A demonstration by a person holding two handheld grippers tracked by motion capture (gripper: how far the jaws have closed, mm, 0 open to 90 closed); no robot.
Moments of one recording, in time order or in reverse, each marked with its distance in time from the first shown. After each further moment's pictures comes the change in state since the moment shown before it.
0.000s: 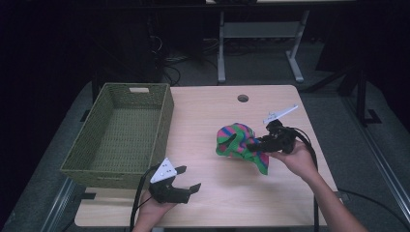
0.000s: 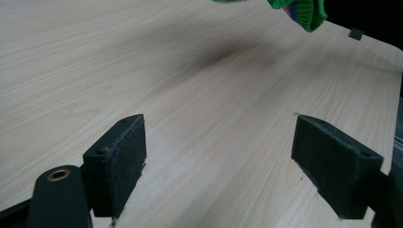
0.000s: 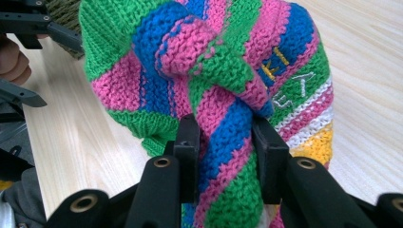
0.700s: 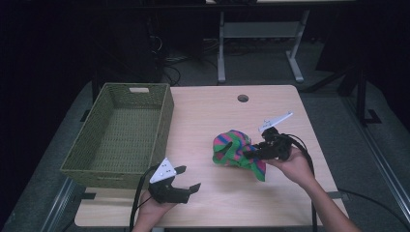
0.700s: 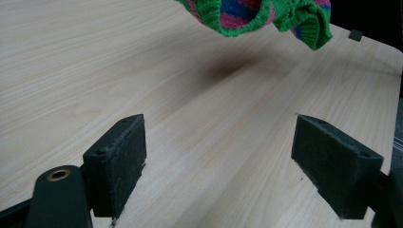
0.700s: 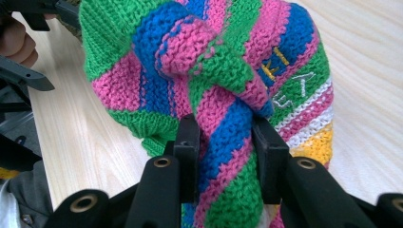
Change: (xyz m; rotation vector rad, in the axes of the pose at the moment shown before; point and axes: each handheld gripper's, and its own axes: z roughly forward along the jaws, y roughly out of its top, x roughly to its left) left arm 0.000 0.000 -0.001 -0.005 0.001 0.003; right arm 0.014 -0.010 0.012 0.020 0.020 -0.023
